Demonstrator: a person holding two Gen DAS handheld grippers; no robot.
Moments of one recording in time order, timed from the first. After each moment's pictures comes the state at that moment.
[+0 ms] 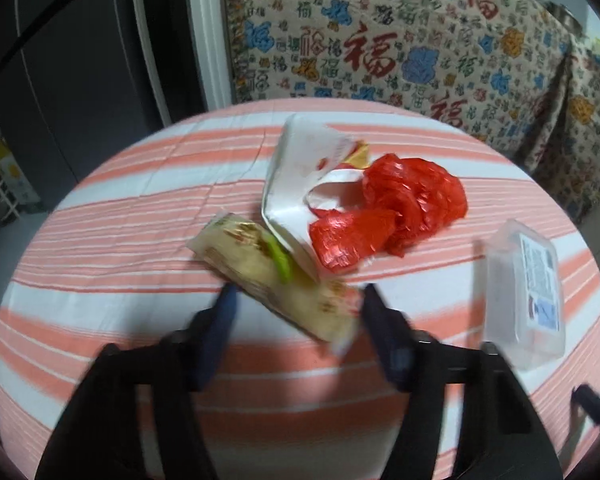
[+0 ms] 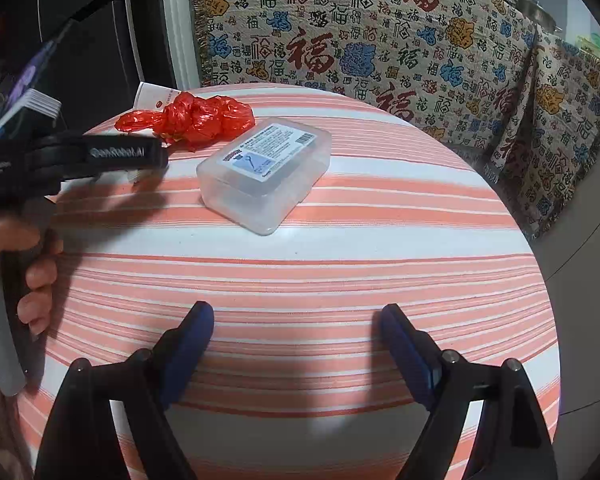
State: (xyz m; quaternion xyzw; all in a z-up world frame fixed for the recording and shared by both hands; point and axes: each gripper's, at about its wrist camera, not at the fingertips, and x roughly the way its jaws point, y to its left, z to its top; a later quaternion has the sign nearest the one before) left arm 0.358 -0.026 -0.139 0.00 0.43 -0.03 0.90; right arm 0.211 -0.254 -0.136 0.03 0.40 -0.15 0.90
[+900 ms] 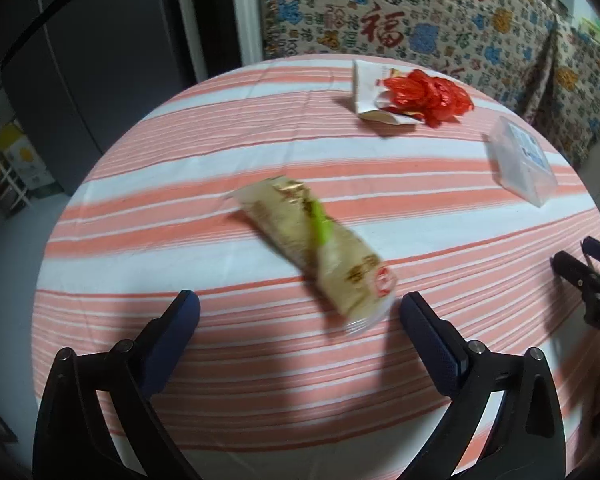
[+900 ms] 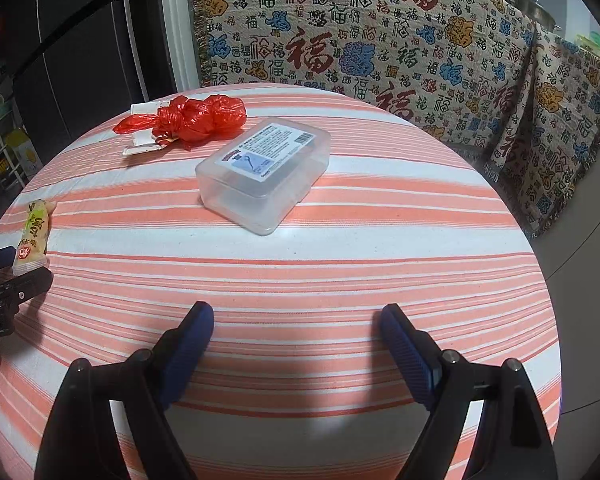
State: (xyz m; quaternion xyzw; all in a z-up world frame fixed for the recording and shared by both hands) left arm 0.260 0.060 -0.146 0.02 0.46 -0.03 0.89; right arm 0.208 -0.257 -0.135 0.04 0.40 -0.15 0.90
